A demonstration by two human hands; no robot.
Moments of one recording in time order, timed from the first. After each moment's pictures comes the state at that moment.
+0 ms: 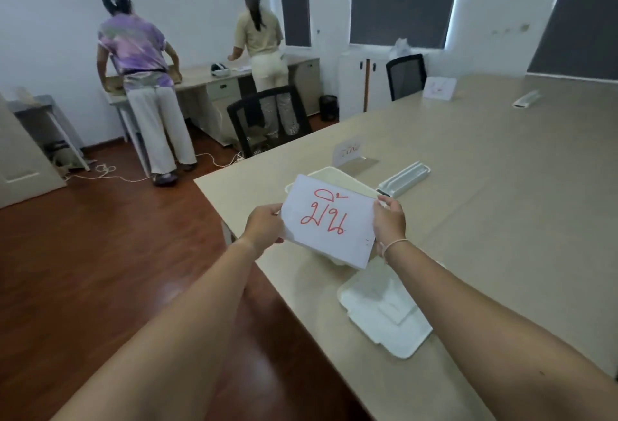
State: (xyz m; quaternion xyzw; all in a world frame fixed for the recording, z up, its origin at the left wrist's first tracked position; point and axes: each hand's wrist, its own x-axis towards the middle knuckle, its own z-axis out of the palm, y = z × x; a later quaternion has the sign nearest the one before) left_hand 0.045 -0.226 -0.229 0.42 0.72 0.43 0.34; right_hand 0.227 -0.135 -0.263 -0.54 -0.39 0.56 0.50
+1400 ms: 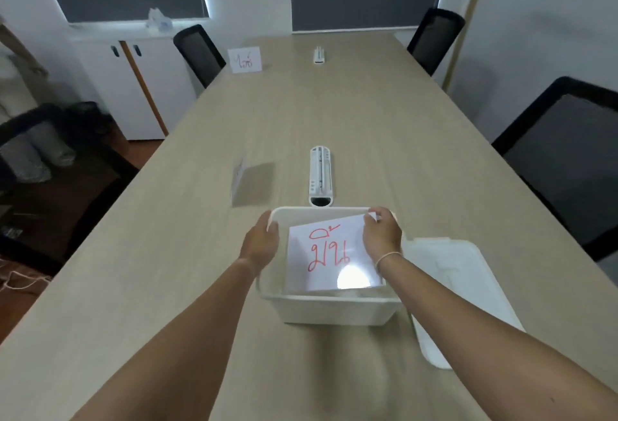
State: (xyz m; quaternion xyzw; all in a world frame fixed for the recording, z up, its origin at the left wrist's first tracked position) left_hand -0.066 0.114 -0.333 0.70 0.55 0.20 0.41; right_hand 0.108 0.015 -0.319 -0.80 -0.17 0.25 0.51
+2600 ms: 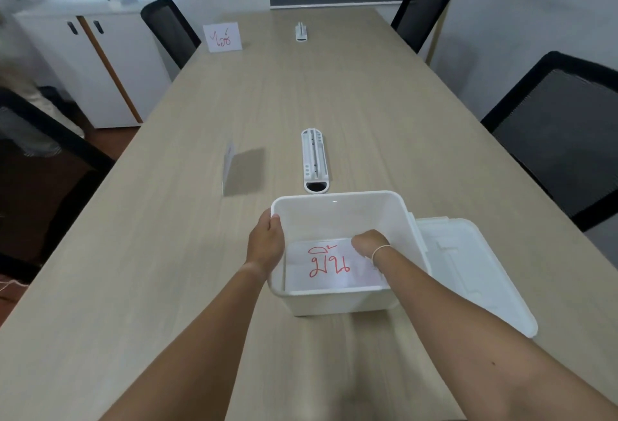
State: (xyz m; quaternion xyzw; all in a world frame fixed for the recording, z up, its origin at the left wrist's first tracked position) left_hand -0.065 0.108 -0.347 0.64 0.52 0.27 0.50; right_hand 0.096 0.024 -0.357 -0.88 -0.19 0.37 0.24
